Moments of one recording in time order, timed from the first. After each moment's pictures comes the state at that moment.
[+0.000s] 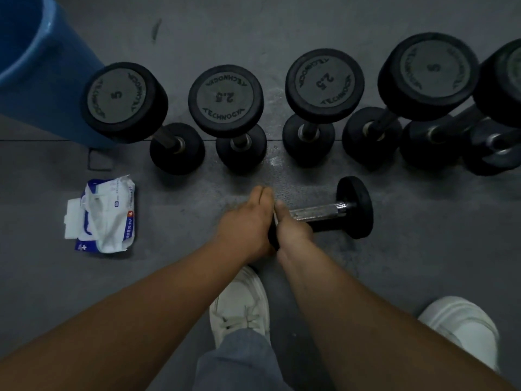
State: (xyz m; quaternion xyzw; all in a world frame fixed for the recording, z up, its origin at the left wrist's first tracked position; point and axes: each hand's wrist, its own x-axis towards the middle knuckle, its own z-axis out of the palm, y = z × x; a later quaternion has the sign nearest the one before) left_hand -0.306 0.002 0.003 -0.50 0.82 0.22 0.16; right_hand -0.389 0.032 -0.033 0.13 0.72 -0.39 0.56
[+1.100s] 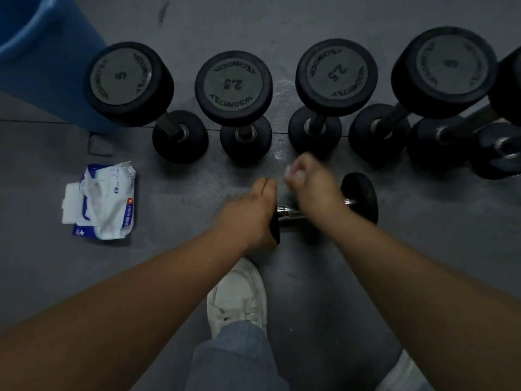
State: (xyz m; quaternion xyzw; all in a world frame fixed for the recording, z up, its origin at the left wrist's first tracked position) left_hand -0.304 -0.004 0.003 -0.50 0.82 0.23 0.18; right_hand -0.452 -0.002 -0.013 -0.50 0.74 -0.23 0.39
